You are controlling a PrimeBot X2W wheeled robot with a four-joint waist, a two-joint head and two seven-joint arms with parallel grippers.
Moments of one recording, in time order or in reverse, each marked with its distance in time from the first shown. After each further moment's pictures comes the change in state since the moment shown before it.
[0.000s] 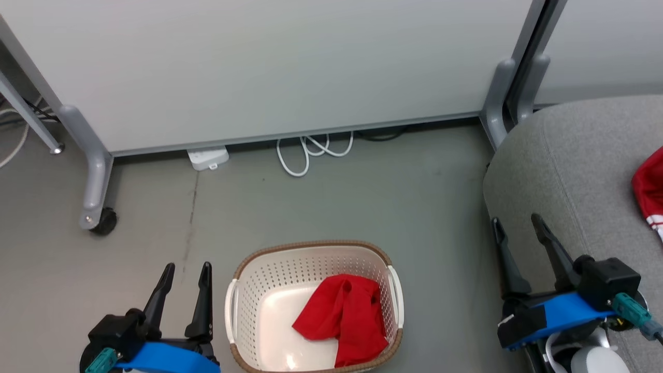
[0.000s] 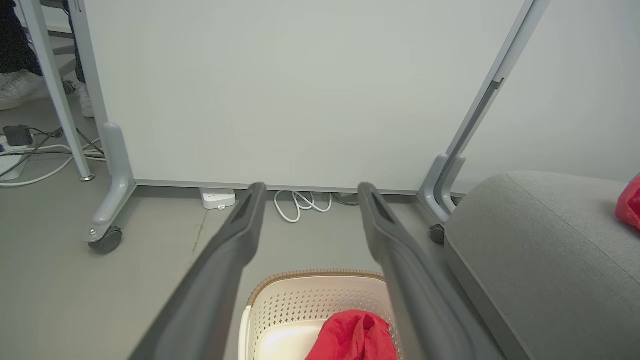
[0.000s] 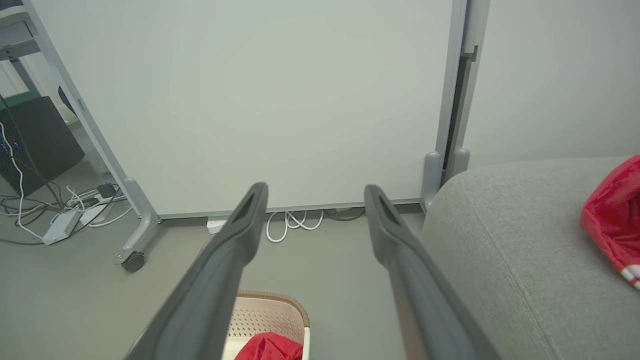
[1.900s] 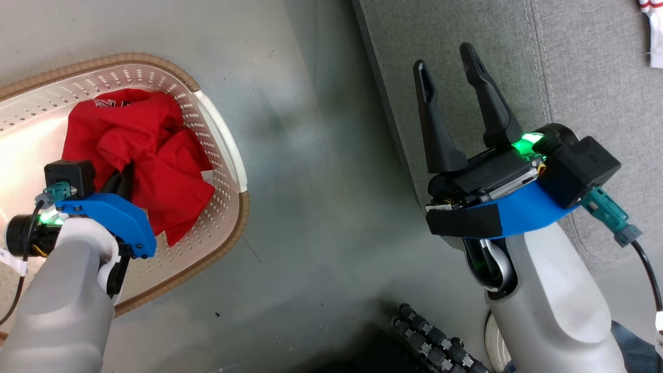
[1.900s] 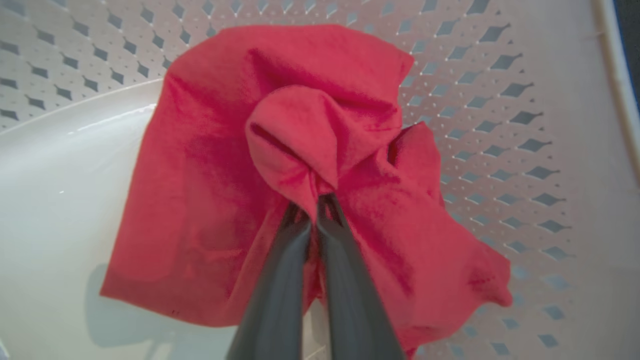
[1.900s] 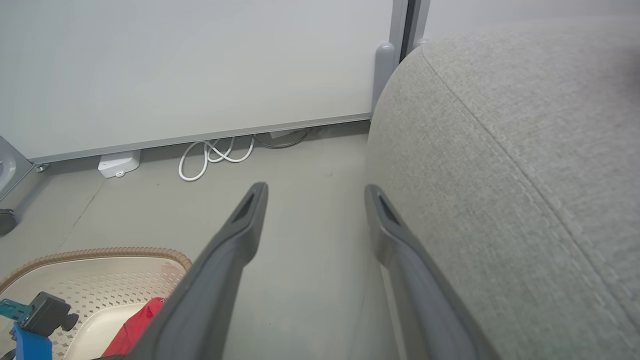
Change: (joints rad) left arm -0.731 0.198 -0.294 0.739 -0.142 0.031 0.086; right arm -0.510 0.000 0.276 0.095 0.145 0.000 -0.243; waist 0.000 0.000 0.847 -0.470
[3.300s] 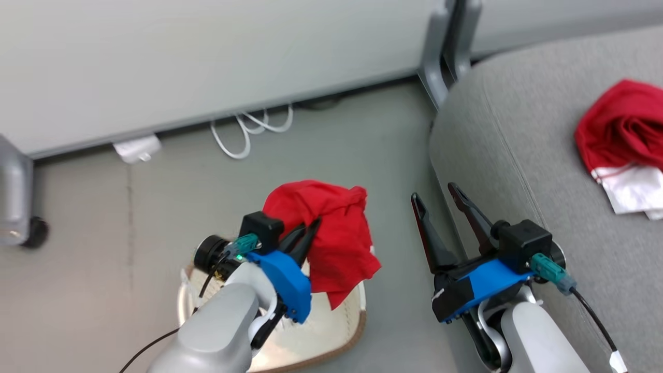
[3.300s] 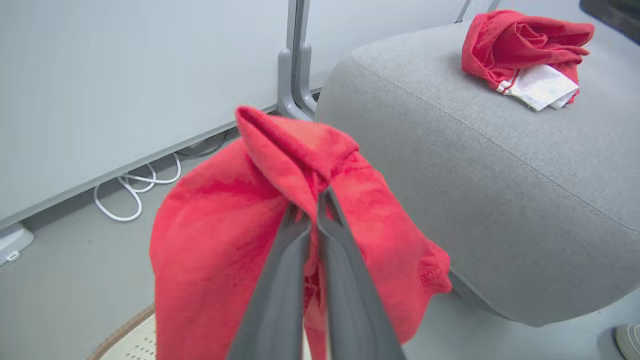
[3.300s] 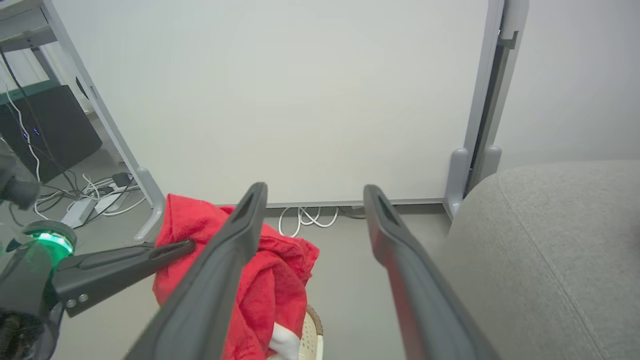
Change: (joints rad) left arm 0.098 -0.225 -0.462 -0.108 -0.150 -0.028 -0.080; right arm 0.246 0.002 -0.046 0.159 -0.113 0.000 0.130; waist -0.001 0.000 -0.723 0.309
